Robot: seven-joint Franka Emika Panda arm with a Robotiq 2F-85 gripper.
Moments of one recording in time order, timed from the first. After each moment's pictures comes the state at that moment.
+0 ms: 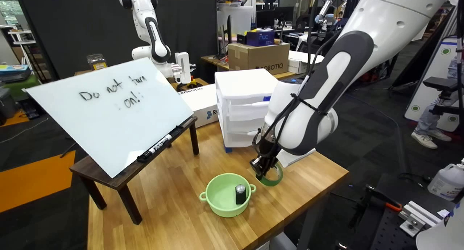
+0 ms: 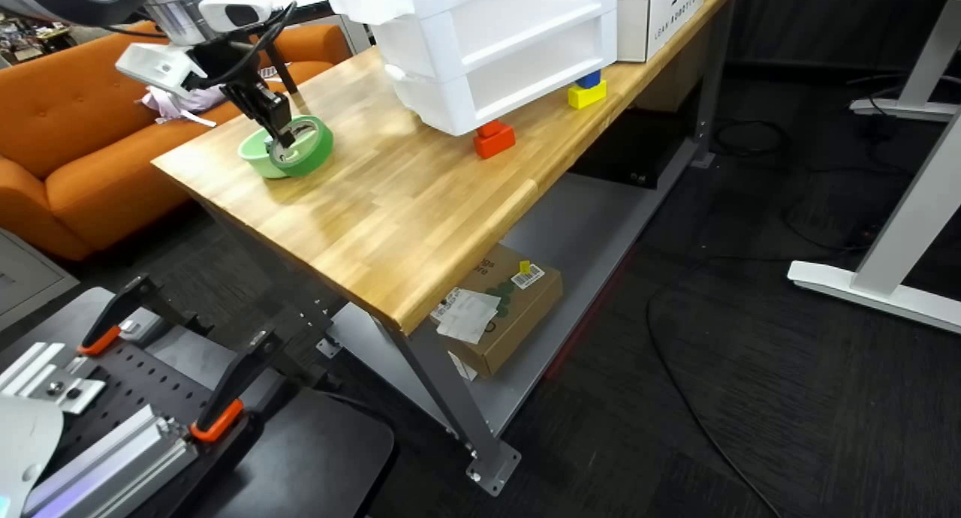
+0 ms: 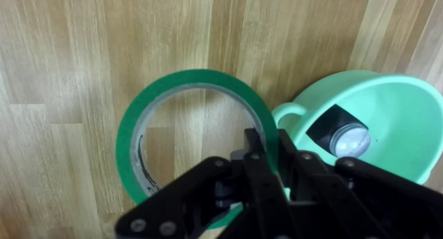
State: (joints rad) arm 0.02 0.27 0.24 -2.54 0.28 2.98 0.07
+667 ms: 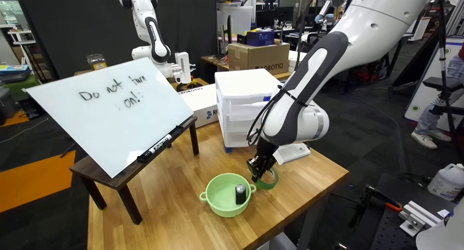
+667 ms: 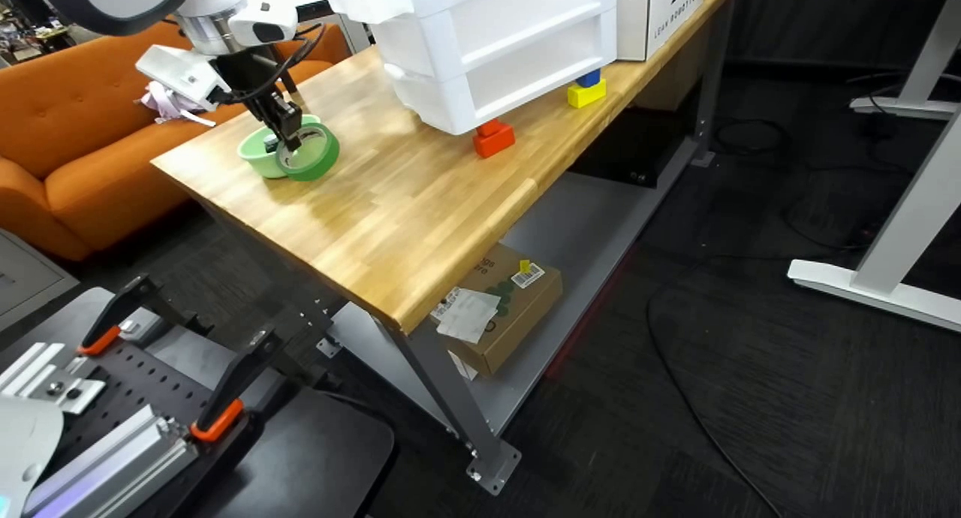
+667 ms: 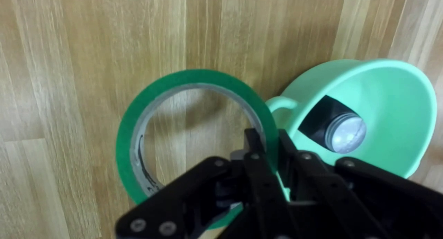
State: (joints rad) arm -0.18 0.36 0.42 -2.47 0.49 2.97 -0.14
